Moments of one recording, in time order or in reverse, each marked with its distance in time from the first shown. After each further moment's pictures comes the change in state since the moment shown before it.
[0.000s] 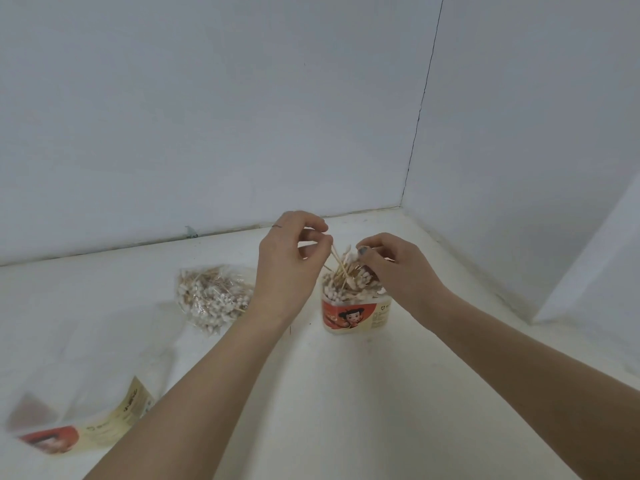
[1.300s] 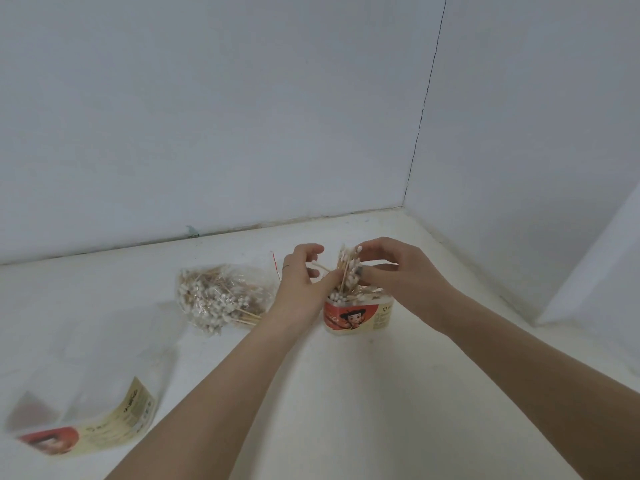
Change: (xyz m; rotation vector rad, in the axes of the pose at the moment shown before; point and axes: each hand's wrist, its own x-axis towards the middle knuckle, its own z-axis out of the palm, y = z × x) left_hand -0.014 -0.041 0.021 -0.067 -0.185 -0.411; right_hand -0.008 -0.002 -0.010 0.032 -0.166 -0.028
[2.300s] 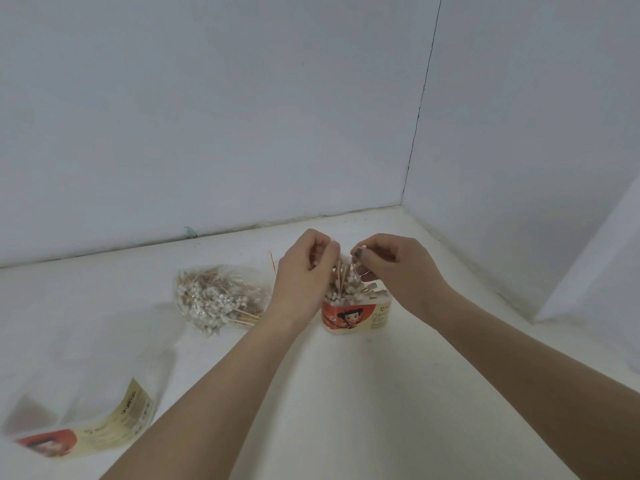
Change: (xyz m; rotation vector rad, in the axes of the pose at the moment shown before) left_hand -0.003 0.027 0.003 -0.028 0.069 0.157; right_hand 0.004 -0.002 0.005 -0.082 0.149 -0.061
